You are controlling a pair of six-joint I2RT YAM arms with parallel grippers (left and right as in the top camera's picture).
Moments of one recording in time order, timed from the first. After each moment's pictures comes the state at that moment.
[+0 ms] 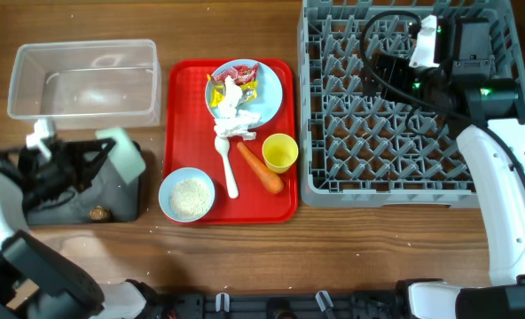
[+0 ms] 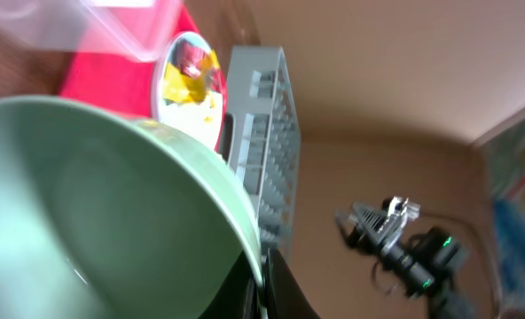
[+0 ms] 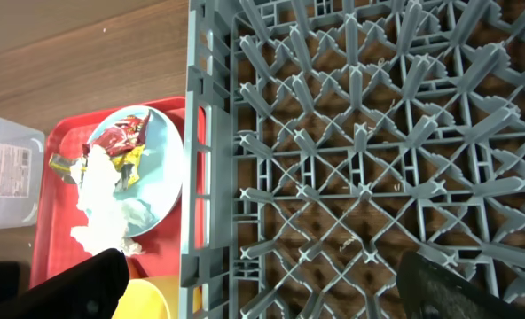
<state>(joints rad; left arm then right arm) 0.74 1.58 1.04 -1.11 1.31 0.17 0.06 1.49 1.45 -0.86 -0.20 0.25</state>
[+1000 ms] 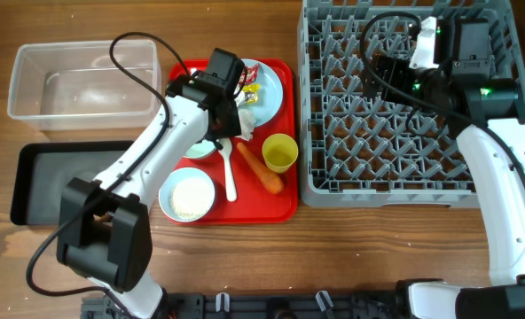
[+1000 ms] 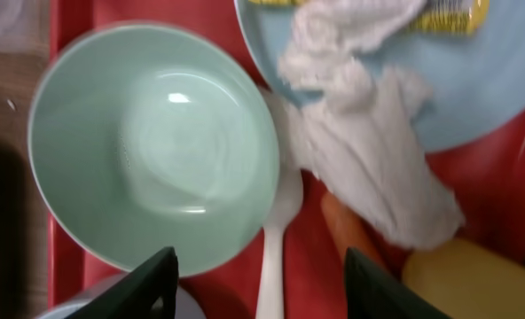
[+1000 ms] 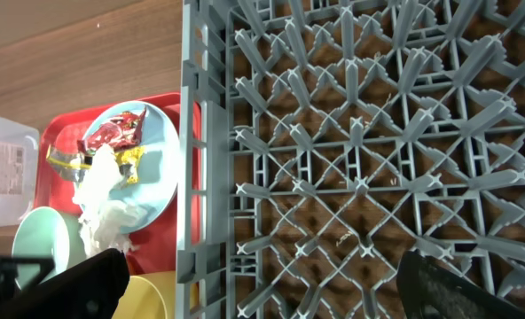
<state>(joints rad) -0.41 1.81 1.42 -0.97 -0.13 -0.57 0.06 1.49 1.46 -0.88 -0.19 0.25</state>
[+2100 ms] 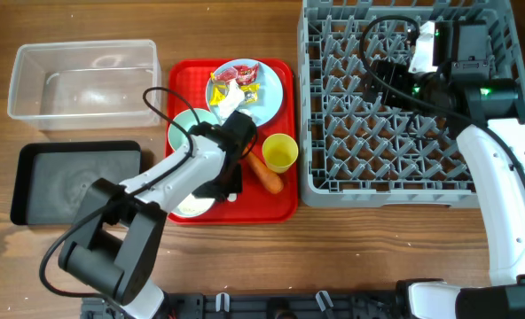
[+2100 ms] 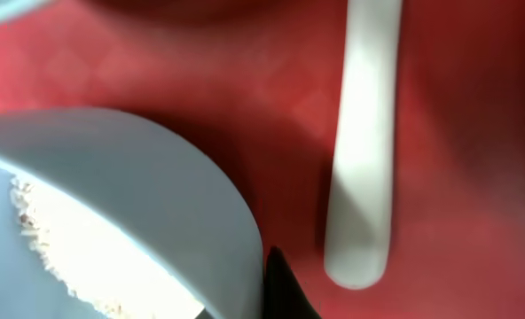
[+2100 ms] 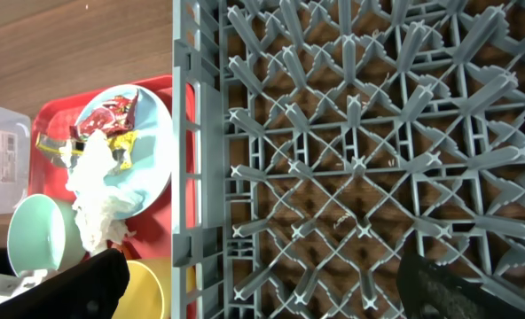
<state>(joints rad) -0.52 1.77 1.08 -0.97 -0.10 -0.57 0.06 1.49 1.46 -0.92 -0.19 0.25</state>
